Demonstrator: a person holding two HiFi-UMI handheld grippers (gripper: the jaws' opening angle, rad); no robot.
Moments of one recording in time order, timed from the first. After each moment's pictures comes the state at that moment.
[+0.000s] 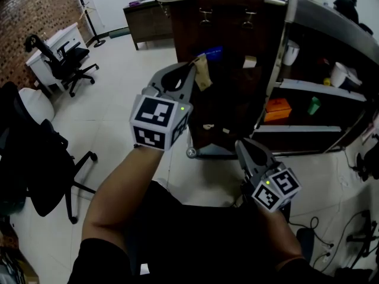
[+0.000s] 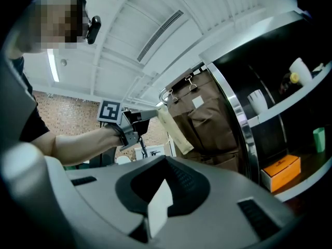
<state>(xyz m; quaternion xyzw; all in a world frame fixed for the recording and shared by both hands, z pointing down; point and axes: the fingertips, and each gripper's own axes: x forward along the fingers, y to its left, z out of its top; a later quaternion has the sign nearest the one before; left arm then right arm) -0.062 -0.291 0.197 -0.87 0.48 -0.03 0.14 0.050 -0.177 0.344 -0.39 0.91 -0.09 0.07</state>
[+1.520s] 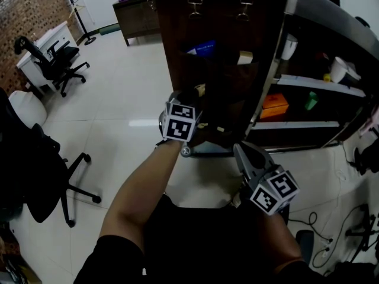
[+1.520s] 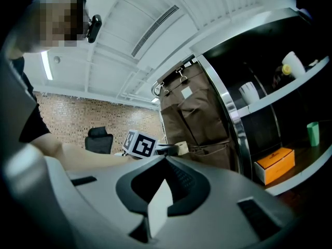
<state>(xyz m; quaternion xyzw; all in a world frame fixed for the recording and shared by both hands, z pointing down) -0.041 -0.394 0.392 -0.85 0.51 -0.15 0.02 0.063 -0.191 0.373 -0.41 0.90 -0.11 0.05</state>
